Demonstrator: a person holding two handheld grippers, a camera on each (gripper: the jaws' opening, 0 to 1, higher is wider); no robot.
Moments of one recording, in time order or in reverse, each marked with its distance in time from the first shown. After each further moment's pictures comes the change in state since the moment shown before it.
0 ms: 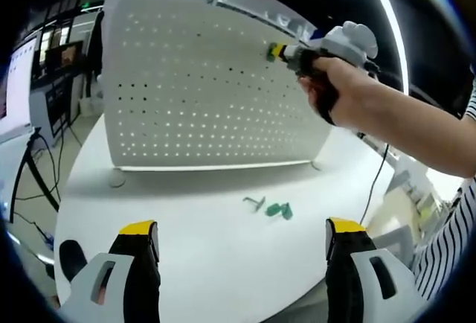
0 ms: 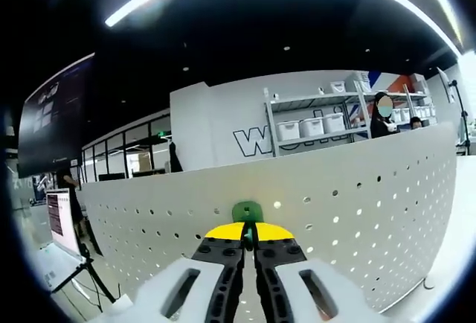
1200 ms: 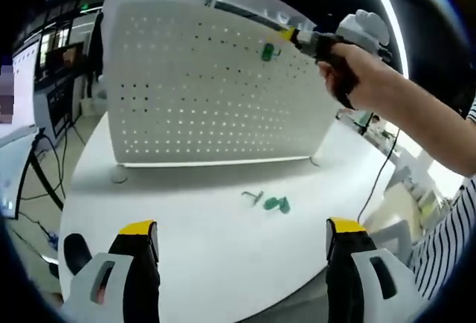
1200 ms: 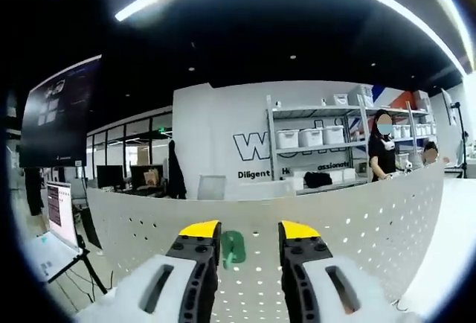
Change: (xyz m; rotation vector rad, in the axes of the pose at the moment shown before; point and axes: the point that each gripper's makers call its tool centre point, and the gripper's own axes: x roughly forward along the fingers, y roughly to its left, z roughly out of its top) left arm -0.016 -0.008 -0.008 0.011 0.016 0.013; right arm -0.032 -0.020 0.036 -0.100 0.012 0.000
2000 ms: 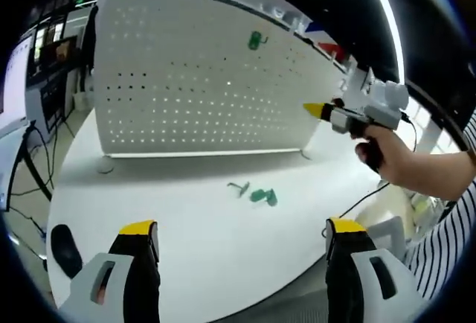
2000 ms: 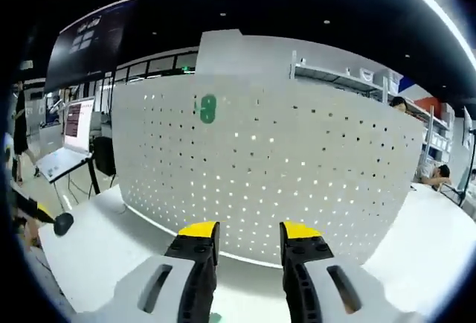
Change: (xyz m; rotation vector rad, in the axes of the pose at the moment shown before) left arm 0.009 -0.022 -0.014 -0.007 0.036 -0.045; right arm -0.113 -0.069 -0.132 -0.243 0.340 0.150
